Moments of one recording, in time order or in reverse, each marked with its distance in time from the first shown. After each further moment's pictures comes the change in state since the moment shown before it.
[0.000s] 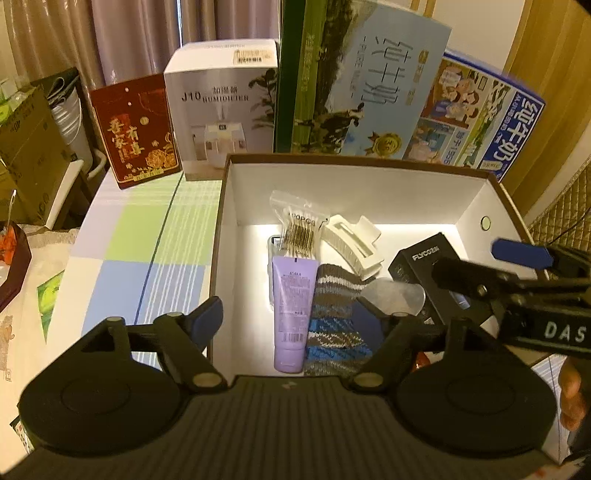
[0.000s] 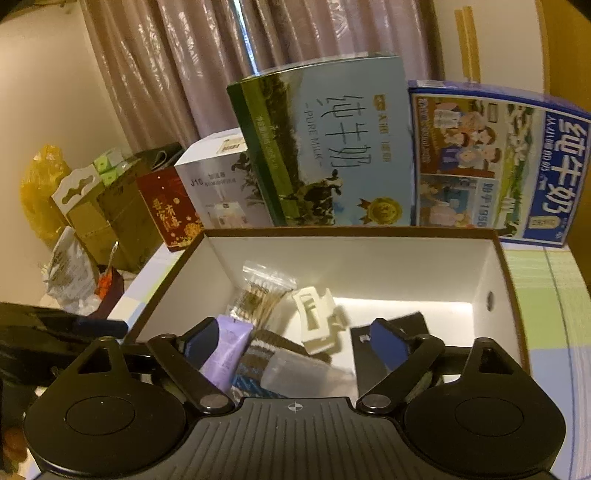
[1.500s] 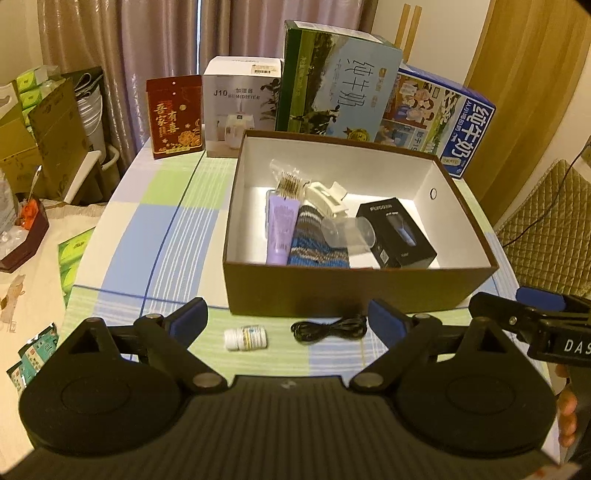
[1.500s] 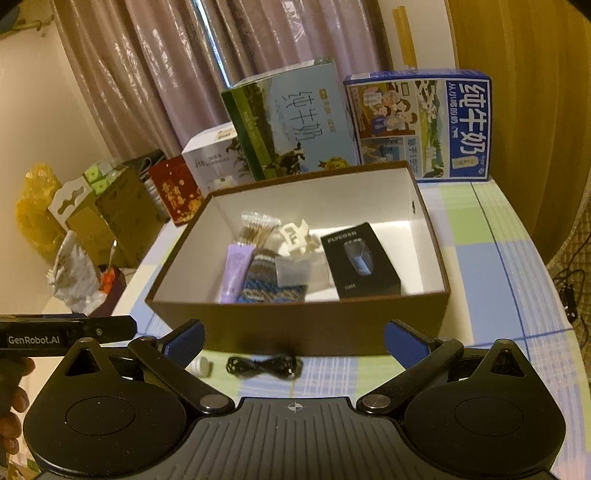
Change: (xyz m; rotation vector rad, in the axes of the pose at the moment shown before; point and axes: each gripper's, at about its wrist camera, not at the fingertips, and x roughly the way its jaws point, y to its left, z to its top) left arm -0.122 -0.011 -0.109 -0.057 -0.069 -0.014; right arm -0.138 0.026 -0.090 0.102 0.004 -0.077
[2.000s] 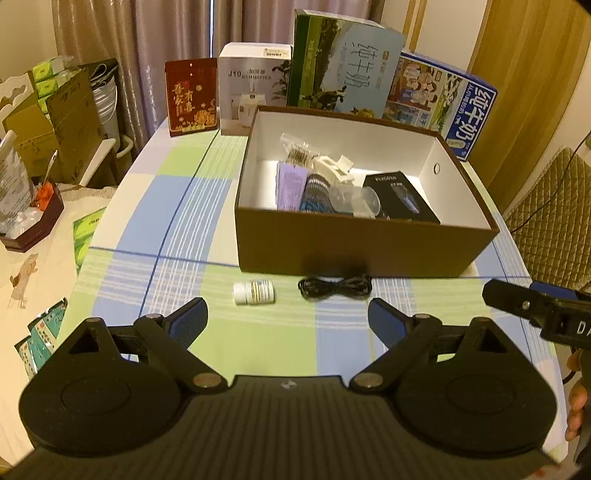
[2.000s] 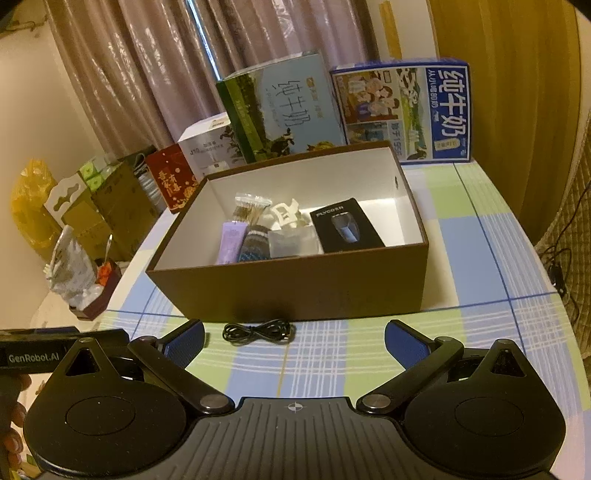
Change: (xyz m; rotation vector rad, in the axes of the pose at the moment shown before) left arm -0.019 -0.004 -0.047 -0.009 0.018 0.037; right arm -0.025 -0.001 -0.038 0.022 -0.012 -0.011
